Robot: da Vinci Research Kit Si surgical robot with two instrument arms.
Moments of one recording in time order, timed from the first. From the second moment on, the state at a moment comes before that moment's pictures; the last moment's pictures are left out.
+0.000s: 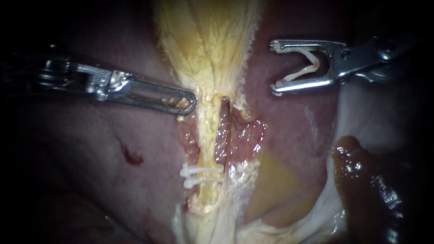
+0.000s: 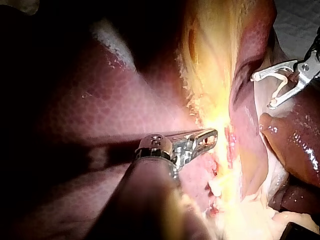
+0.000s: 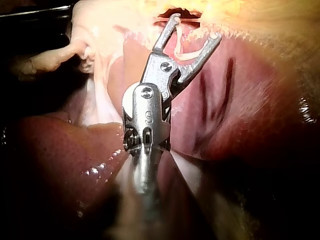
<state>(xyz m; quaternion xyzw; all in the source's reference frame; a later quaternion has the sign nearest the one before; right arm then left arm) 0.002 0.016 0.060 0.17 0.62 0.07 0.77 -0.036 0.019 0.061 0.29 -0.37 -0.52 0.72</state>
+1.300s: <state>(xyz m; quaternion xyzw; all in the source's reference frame) 0.006 0.011 0.062 0.22 0.62 0.09 0.75 -0.028 0.022 0.052 0.27 -0.38 -0.54 0.70</state>
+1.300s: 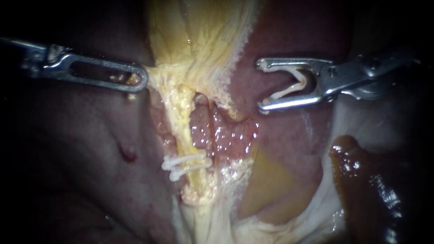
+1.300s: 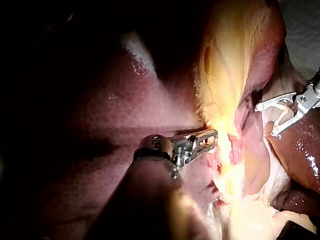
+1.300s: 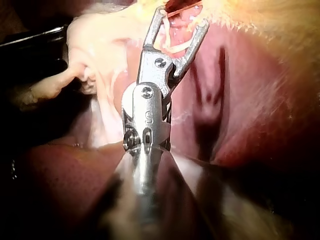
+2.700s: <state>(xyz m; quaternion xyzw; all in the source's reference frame) 0.015 0.005 0.072 0.32 0.59 0.14 0.73 -0.029 0.021 0.053 0.27 -0.38 -0.54 0.70</state>
